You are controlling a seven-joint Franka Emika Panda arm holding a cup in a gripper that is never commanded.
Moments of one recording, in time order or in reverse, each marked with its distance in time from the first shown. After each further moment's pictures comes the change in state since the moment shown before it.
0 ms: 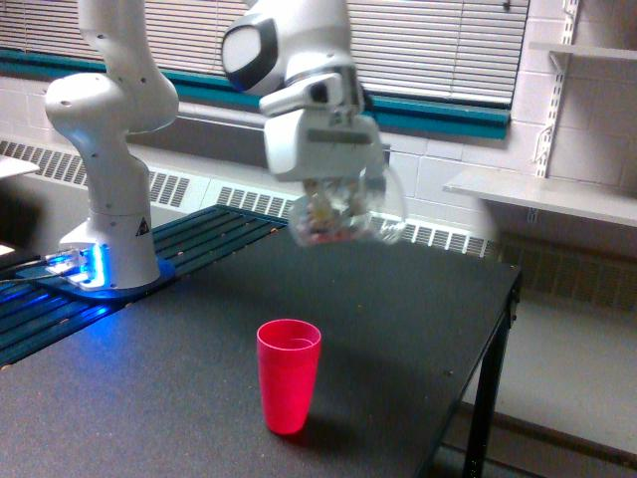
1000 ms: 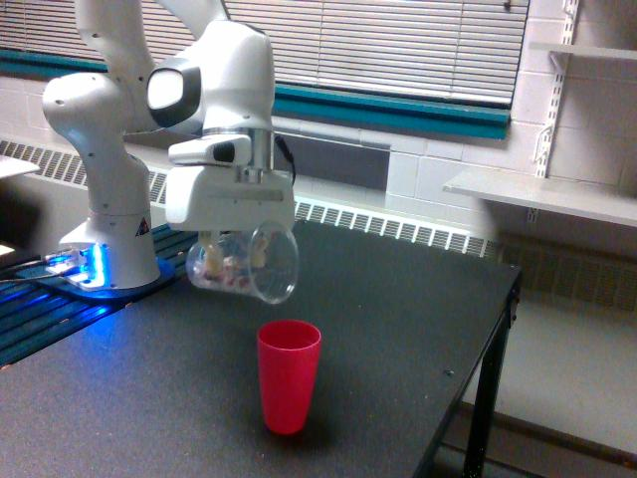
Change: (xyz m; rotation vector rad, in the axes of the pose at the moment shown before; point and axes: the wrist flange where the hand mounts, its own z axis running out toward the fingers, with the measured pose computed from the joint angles) arm -0.047 0.108 0.043 -0.169 -0.045 -0.021
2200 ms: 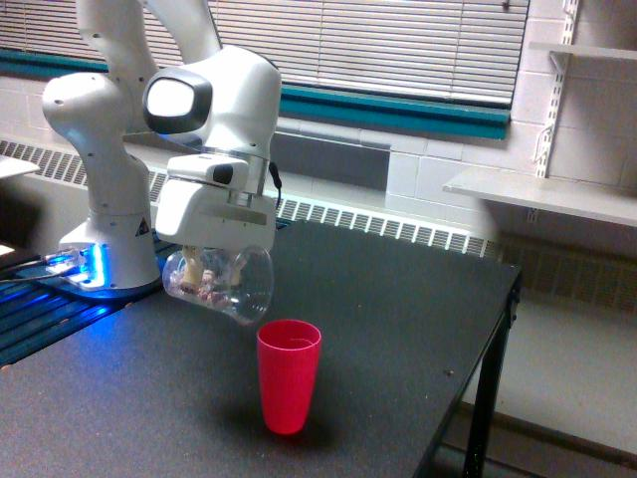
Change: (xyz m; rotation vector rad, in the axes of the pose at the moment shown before) arm -0.020 0.006 0.019 -0.158 -0.015 -0.091
